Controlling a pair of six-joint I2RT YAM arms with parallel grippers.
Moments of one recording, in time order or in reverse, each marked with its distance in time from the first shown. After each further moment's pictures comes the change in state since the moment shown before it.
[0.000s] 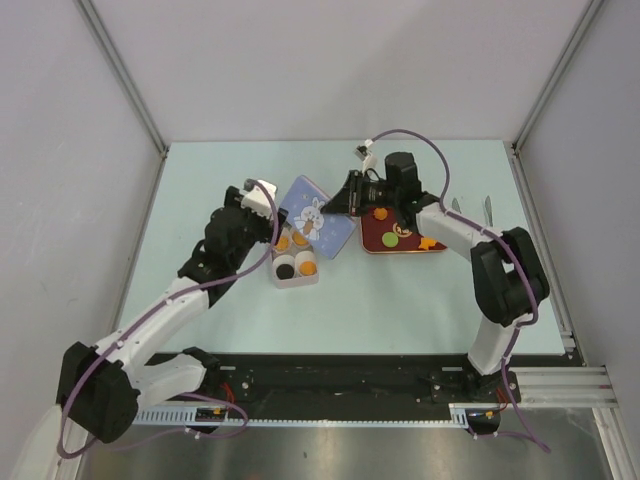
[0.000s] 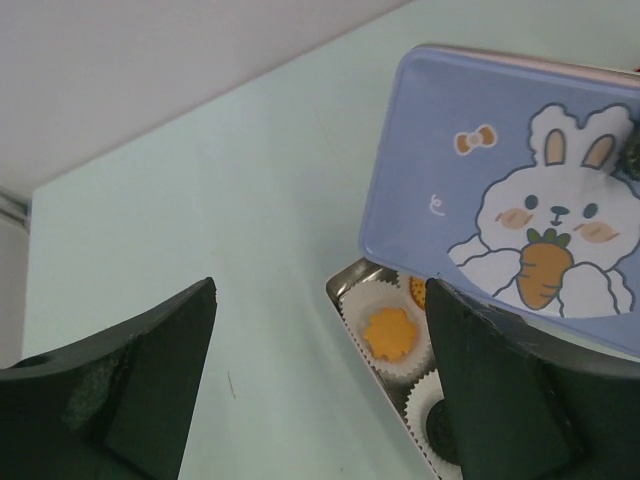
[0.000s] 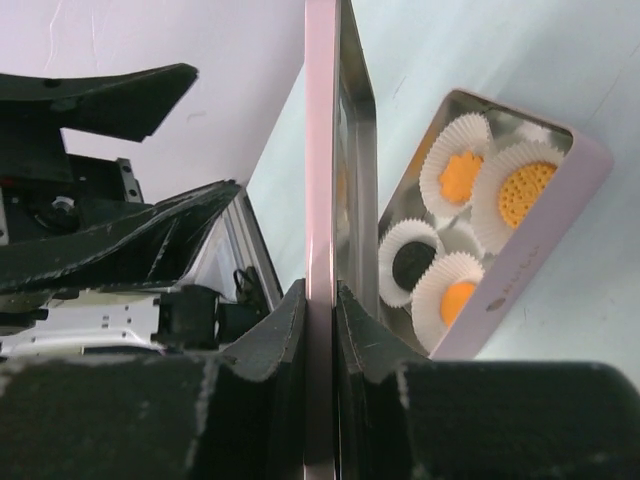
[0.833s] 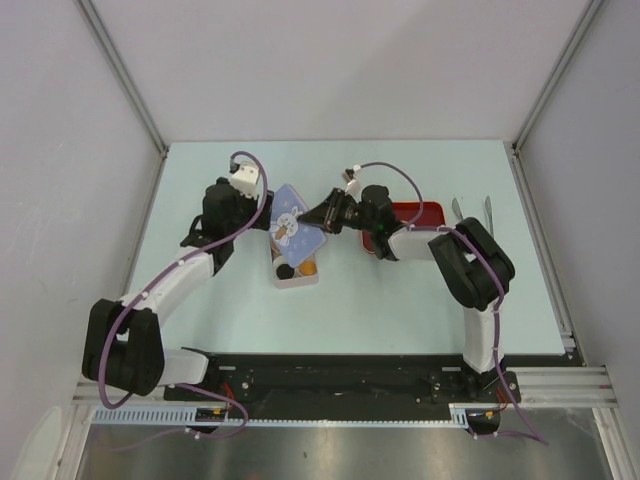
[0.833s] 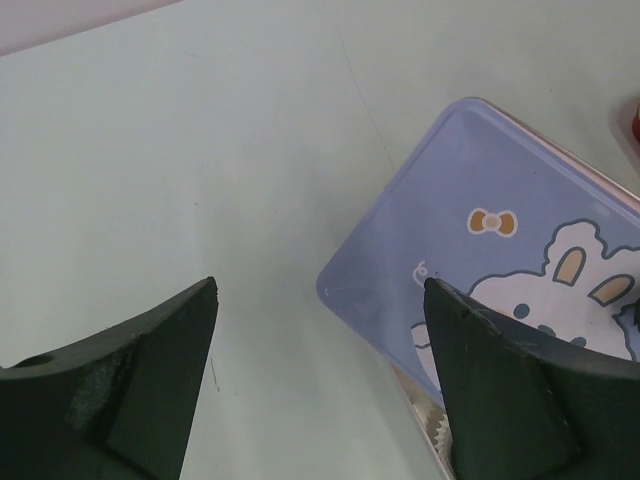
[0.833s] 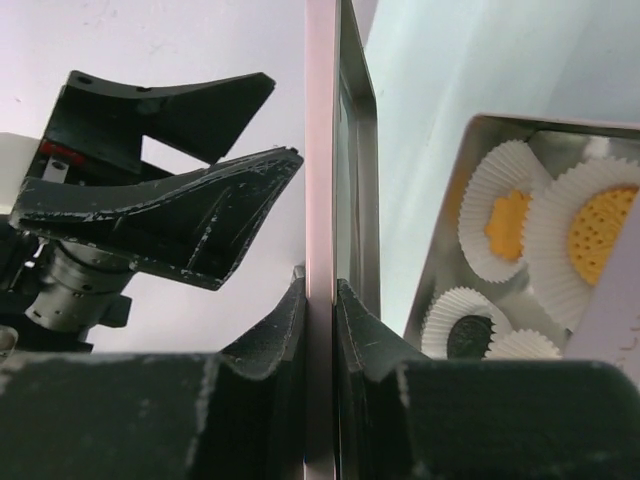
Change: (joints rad) left arm 0.257 0.272 0.108 -0.029 0.191 -0.151; right arm 0.151 0.201 -0.156 0.599 0.260 0.469
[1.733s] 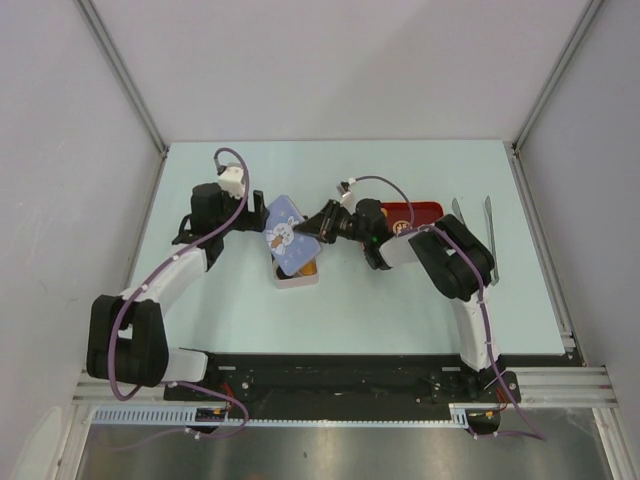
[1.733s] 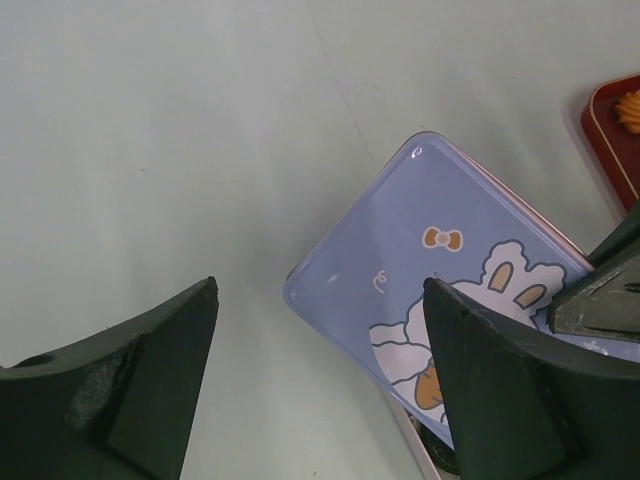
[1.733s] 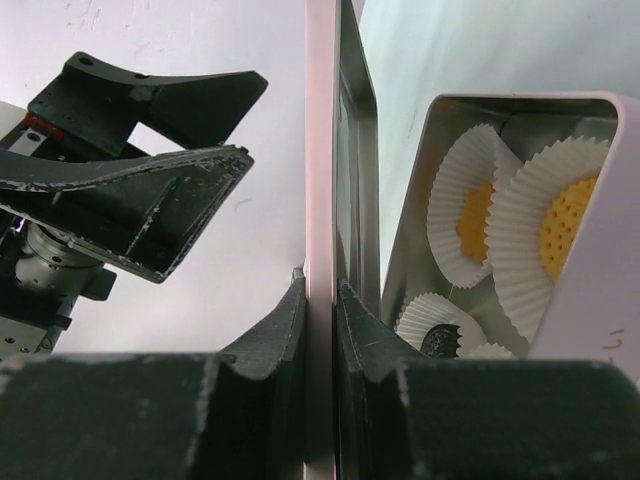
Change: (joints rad) left arm 0.118 0.031 -0.010 -0.014 0.208 -0.111; right arm 0.023 0.141 -0.022 0.211 0.027 0.072
